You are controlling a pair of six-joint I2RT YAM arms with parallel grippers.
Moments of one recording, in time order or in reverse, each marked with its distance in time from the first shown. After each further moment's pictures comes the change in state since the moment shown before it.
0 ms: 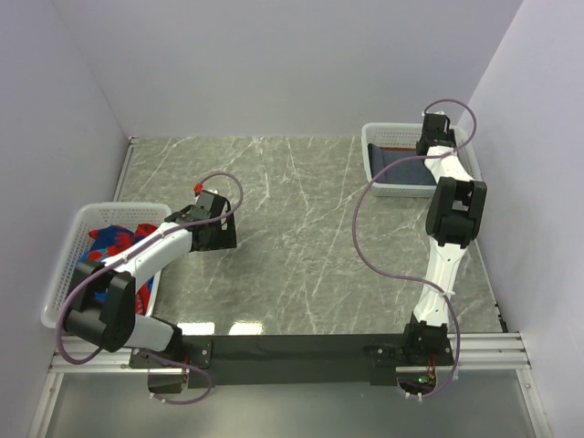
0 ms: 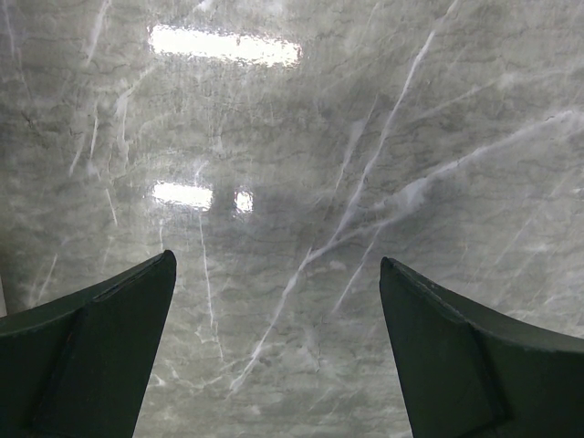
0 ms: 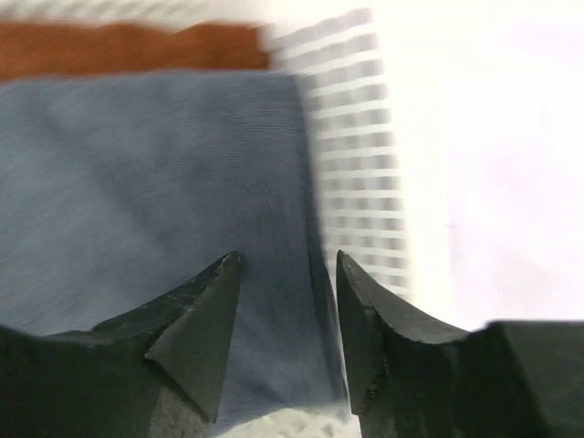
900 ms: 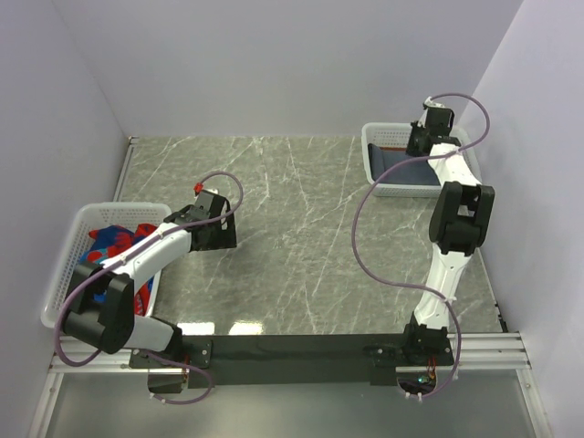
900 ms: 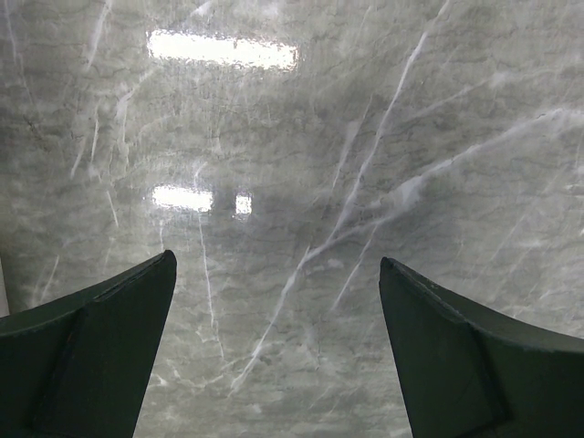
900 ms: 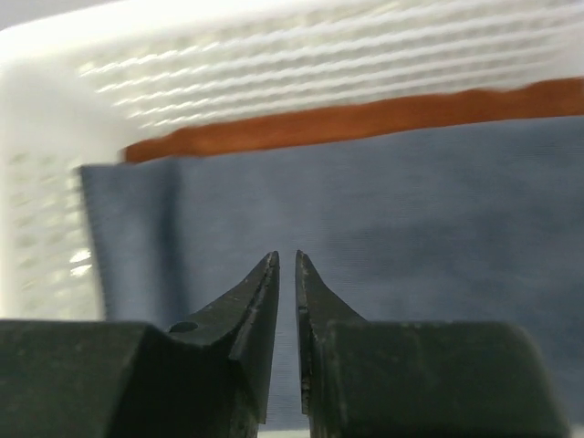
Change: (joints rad) left arm 0.000 -0.010 0.000 0.000 0.005 0.011; right arm 0.016 -0.152 -0.086 0.003 -0.615 0.489
